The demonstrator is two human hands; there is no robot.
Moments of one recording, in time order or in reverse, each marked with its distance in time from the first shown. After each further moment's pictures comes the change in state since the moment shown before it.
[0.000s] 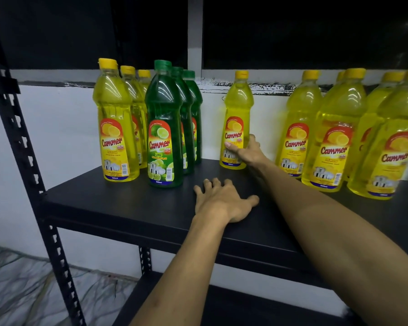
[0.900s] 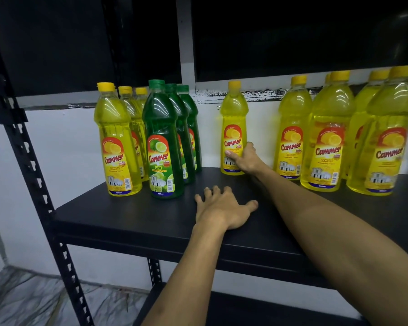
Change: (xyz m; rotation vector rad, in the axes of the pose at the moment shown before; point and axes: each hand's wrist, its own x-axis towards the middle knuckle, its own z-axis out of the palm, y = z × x) left_hand 0.004 -0.001 0.002 0.005 0.016 -0.001; right_hand -0.017 -0.014 0.002 -0.184 0.009 -0.017
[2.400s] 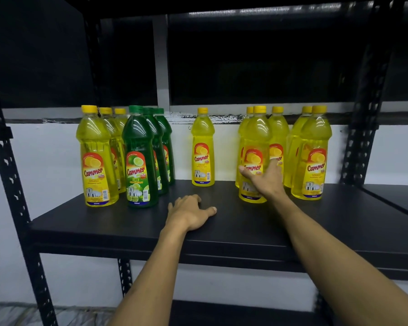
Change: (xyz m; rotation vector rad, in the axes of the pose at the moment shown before) left_hand -0.012 -0.008 -0.008 -0.156 0.081 0.056; right_hand -0.129 0.001 -0.125 -0.035 0.372 0.103
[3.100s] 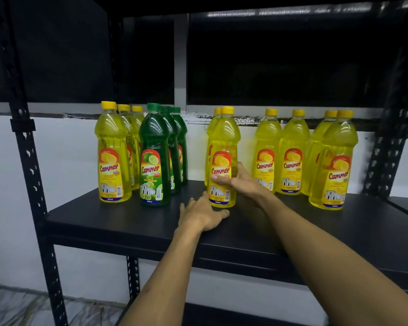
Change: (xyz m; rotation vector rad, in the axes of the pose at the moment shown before) left_hand 0.008 -0.004 0.006 -0.093 -0.004 -0.034; right_hand -0.003 -0.040 0.079 0.266 -0.587 -0.076
